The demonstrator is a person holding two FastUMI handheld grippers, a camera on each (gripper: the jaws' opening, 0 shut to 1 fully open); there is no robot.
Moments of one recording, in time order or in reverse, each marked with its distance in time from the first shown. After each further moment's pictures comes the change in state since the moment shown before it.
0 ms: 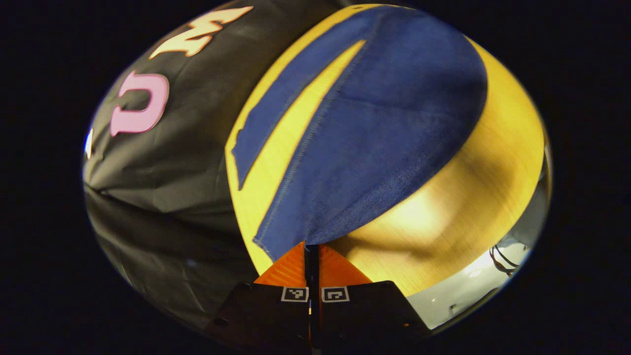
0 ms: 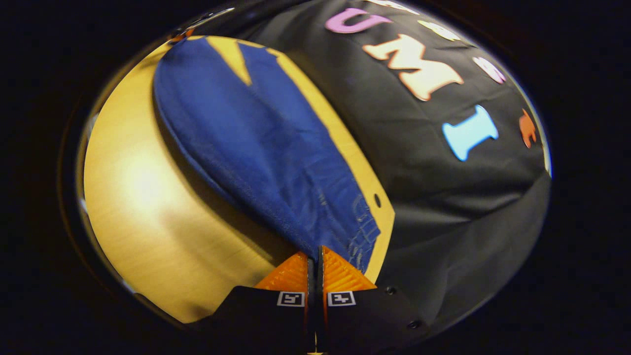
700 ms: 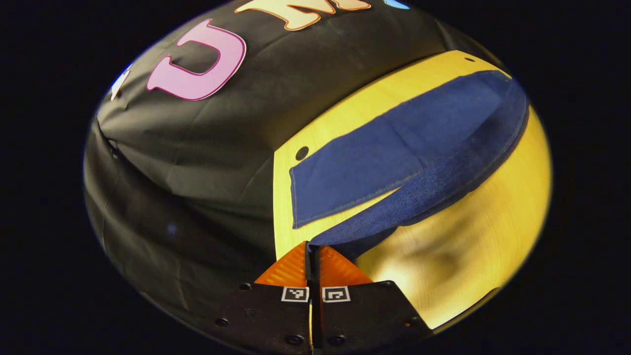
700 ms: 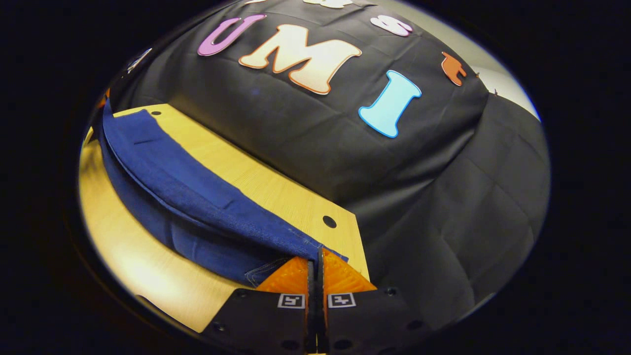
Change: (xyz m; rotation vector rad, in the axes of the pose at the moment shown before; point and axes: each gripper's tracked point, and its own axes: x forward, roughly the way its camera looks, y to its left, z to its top) left arm 0.055 0.150 0.106 -0.303 -0.104 0.024; right arm 0.066 -0.093 0.103 0.446 0.022 -0.289
